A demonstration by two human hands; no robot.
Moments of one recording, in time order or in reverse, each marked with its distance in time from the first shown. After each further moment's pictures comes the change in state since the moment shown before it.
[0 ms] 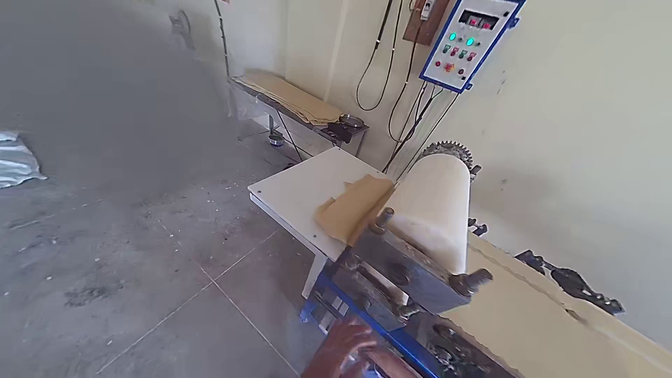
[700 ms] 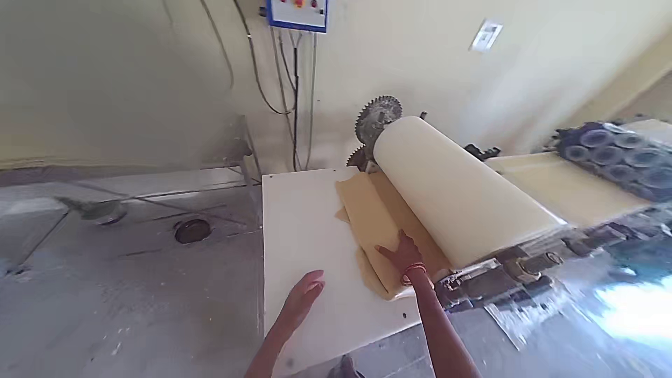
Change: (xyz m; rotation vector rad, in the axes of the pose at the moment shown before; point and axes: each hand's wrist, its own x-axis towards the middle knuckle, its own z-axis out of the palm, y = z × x) left_hand 0.326 -0.345 -0.384 -0.323 -0.712 -0.567; right_hand 0.458 -0.091 0.011 -0.156 0.829 0.923
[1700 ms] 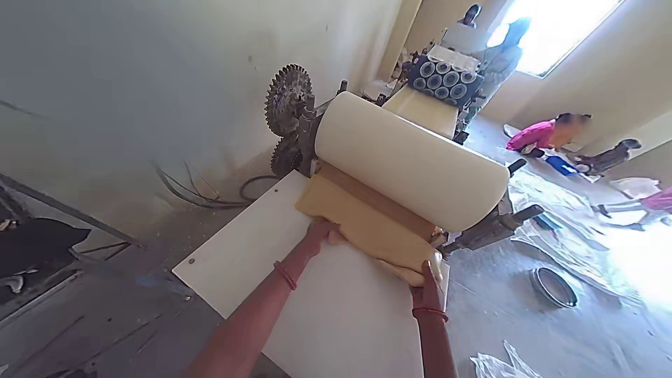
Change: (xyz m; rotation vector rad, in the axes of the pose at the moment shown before) left_hand 0.351 0.088 -0.015 -0.090 -0.585 -0.236; right_hand -0.053 -0.090 0.087 1.508 1.173 0.801
